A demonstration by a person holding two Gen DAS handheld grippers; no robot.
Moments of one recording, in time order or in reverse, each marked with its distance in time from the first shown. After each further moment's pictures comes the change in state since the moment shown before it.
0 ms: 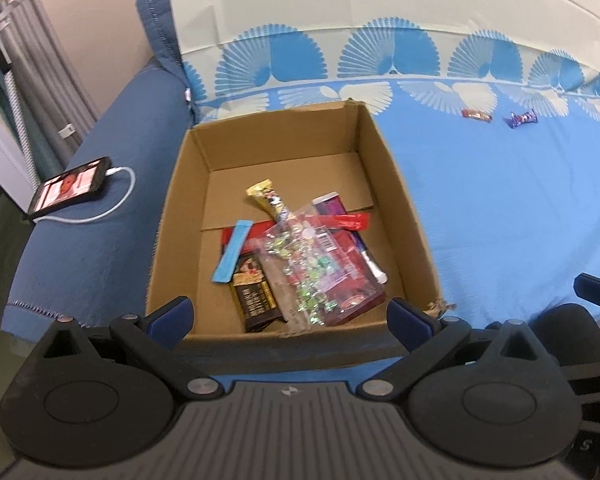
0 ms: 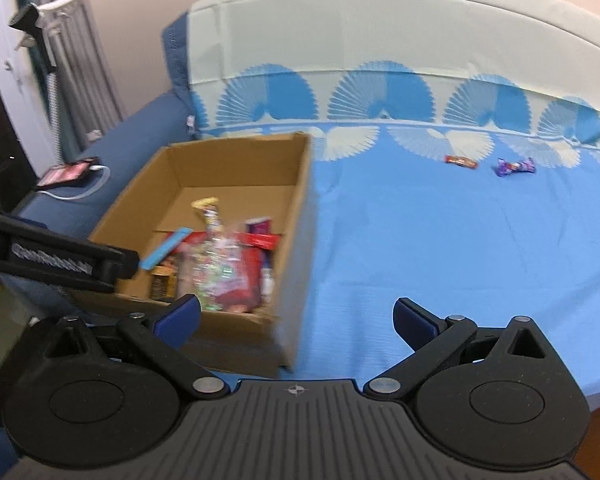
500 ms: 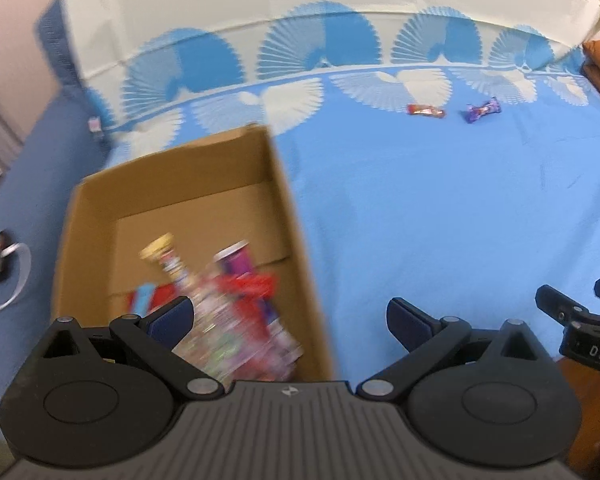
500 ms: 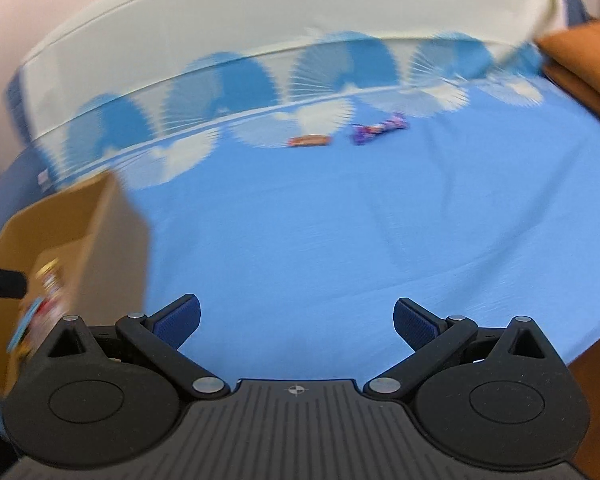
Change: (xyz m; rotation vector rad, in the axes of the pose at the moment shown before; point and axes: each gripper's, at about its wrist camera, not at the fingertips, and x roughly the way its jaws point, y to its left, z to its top) left arm 0.074 -0.100 0.099 0.093 0.072 -0.132; right arm 0.049 -0.169 0.026 0.289 0.015 -0.229
